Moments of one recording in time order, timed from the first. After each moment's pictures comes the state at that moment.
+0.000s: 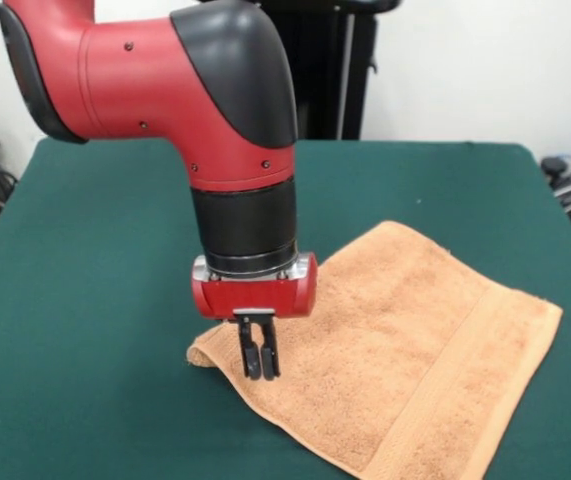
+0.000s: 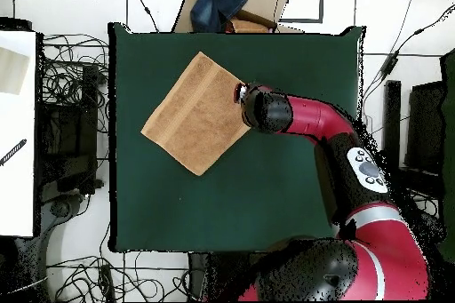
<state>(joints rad) -0.57 -0.39 0.40 1.41 -0.32 0.38 1.68</state>
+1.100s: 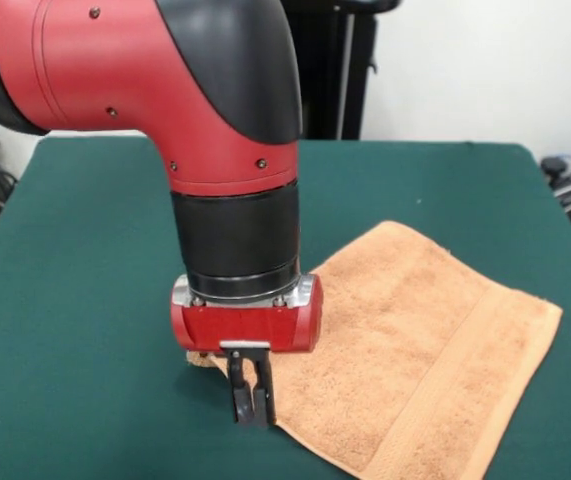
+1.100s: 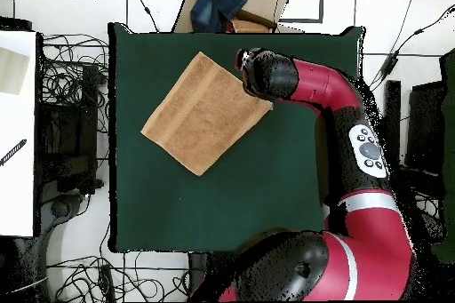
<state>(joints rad) -0.51 -0.38 0.40 1.19 -0.26 0.52 1.68</state>
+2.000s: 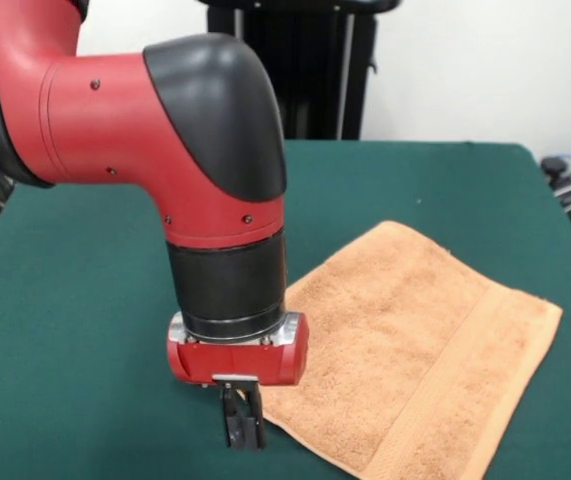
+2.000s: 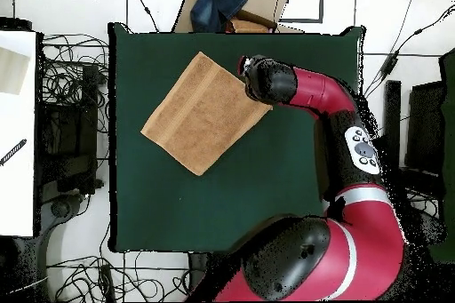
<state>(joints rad) -0.52 -0.30 0.40 1.16 -0.28 0.48 1.68</state>
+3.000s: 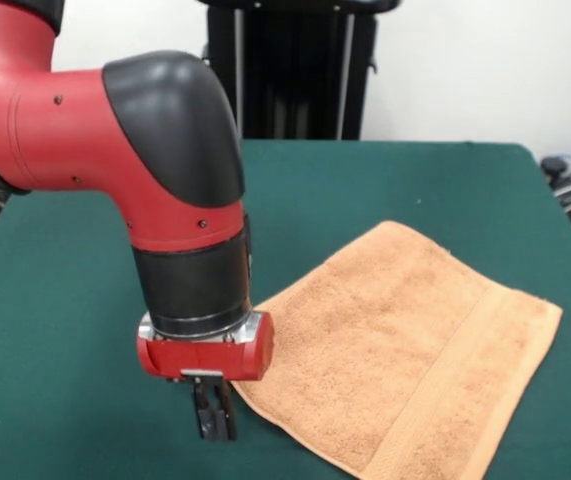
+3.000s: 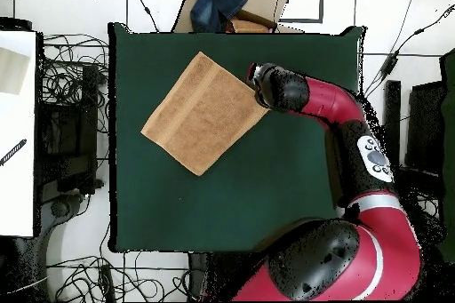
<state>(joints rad) -0.60 -0.29 0.44 1.21 -0.30 0.47 1.68</state>
